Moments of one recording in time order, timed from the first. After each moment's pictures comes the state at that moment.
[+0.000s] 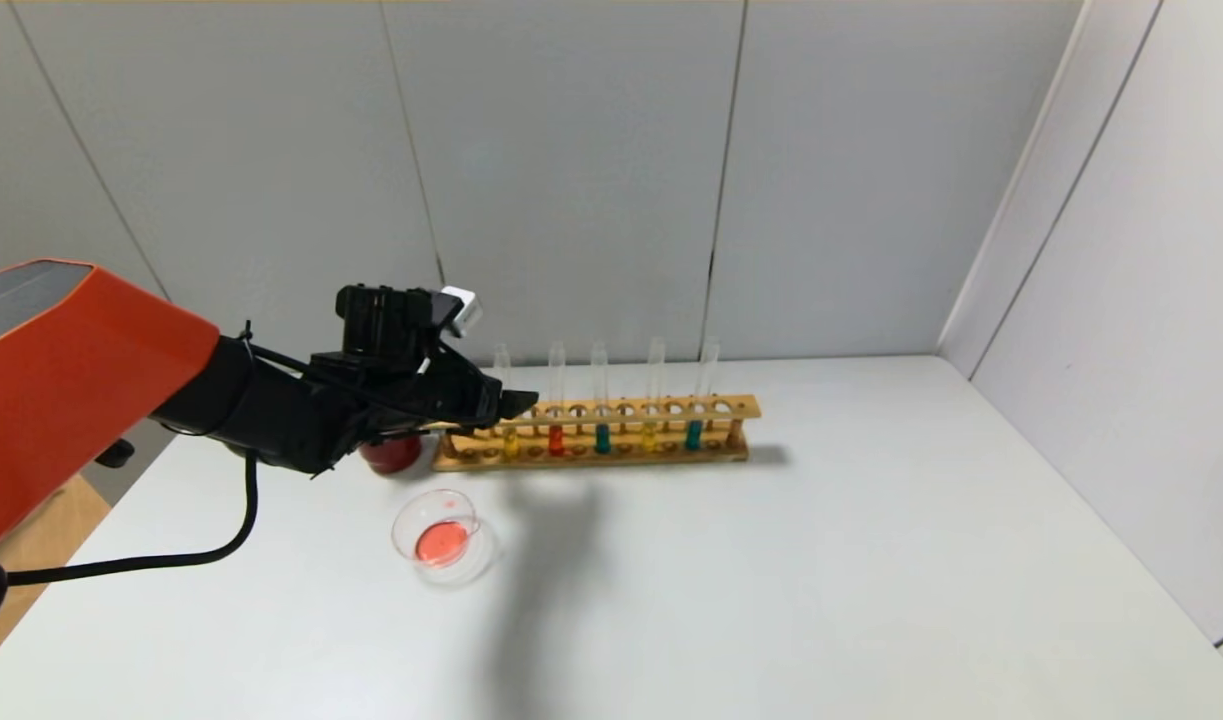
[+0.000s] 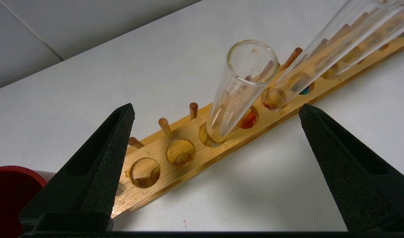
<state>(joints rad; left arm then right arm) -0.29 2.11 -1.16 -0.53 -0.20 0.08 0.00 0.00 0.00 0.00 0.00 0.00</state>
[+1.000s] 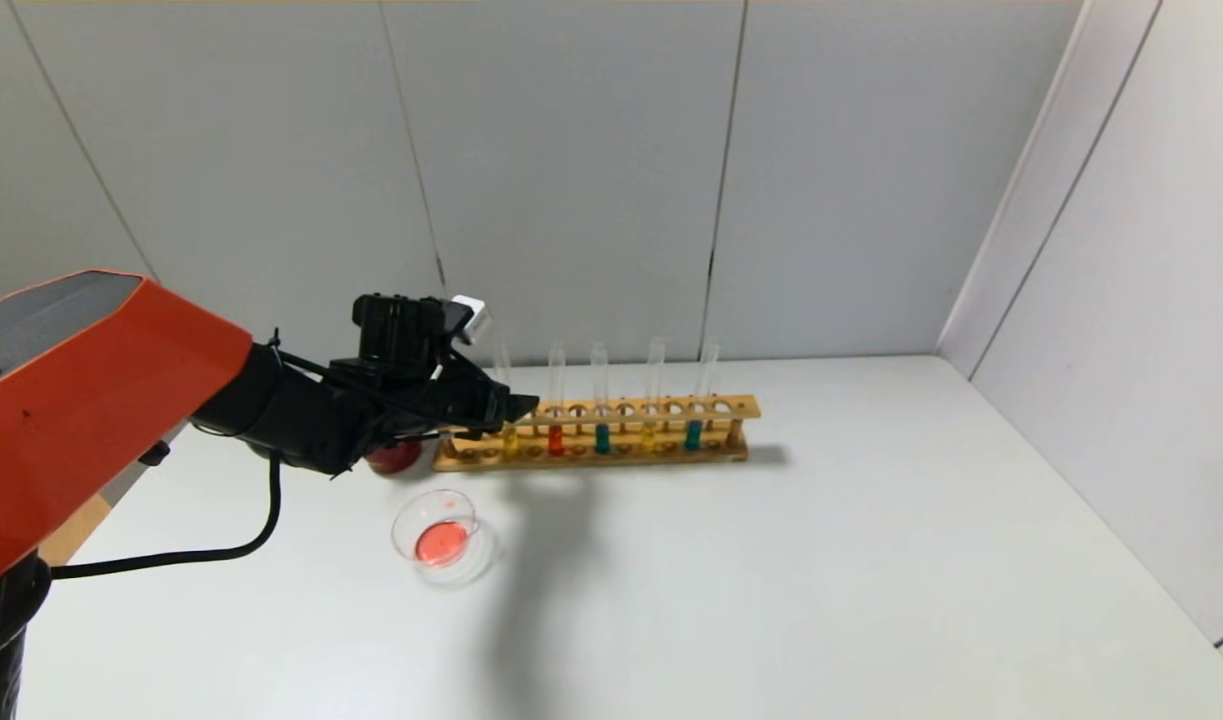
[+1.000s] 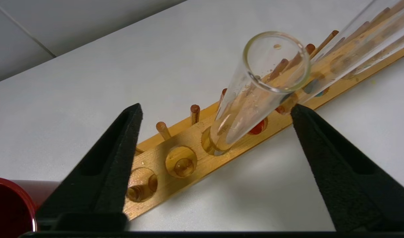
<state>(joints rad) -0.29 2.16 -1.20 -0.54 -0.20 0.08 0.00 0.00 0.00 0.00 0.00 0.00</state>
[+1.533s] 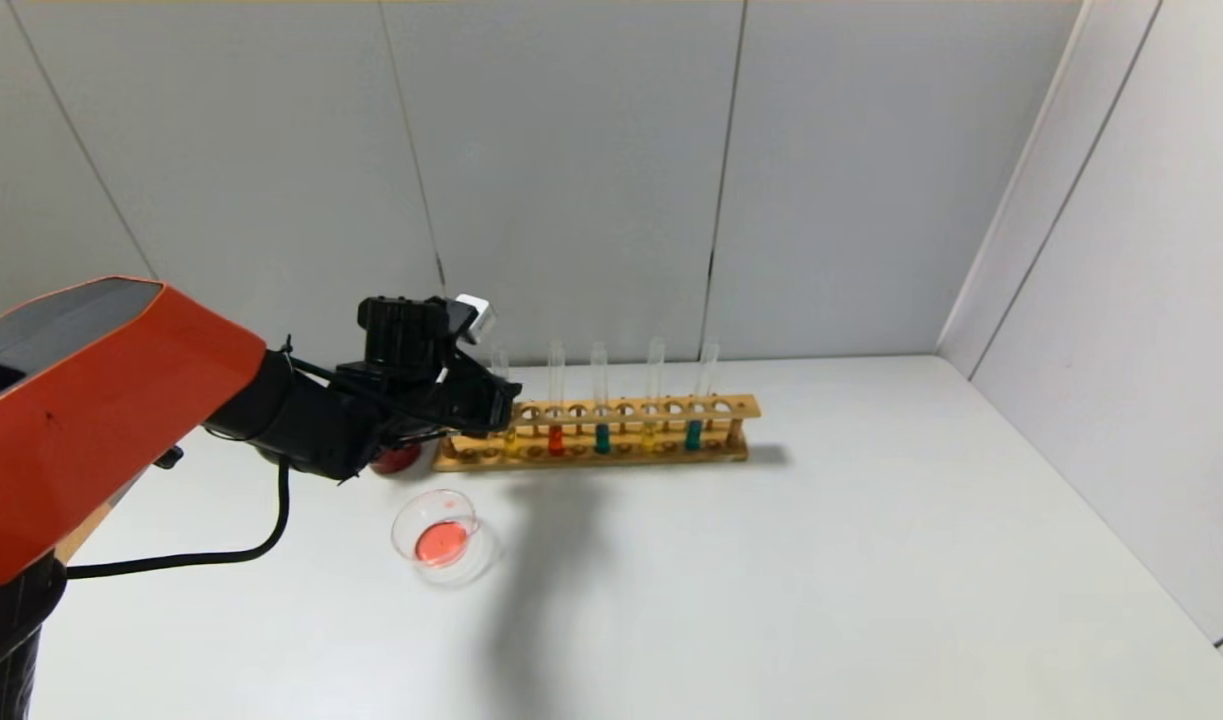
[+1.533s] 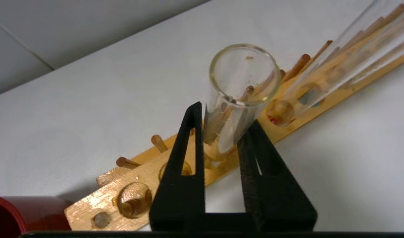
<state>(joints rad) -0.30 2.18 -1.20 -0.61 -0.20 0.09 0.00 0.00 0.00 0.00 0.00 0.00</state>
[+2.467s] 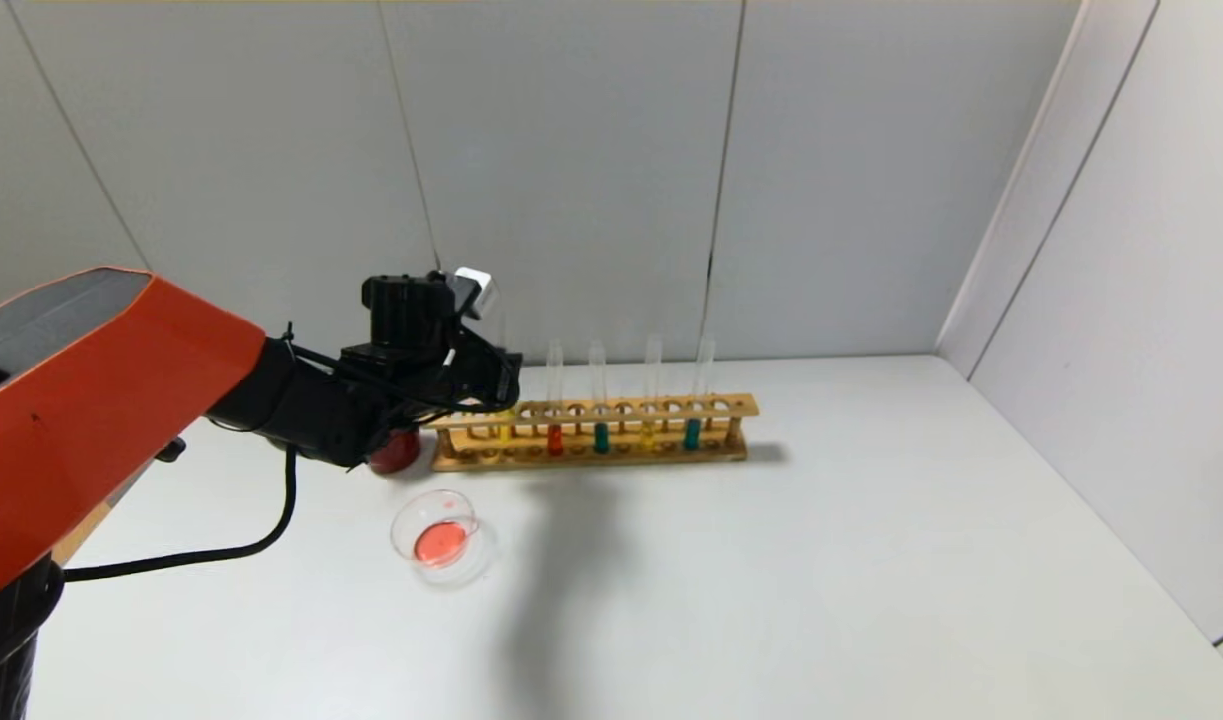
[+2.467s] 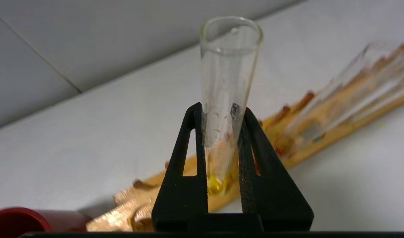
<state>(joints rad) -0.30 2.17 -1.25 -0.64 -0.07 0.09 0.00 0.00 0.00 0.00 0.00 0.00</state>
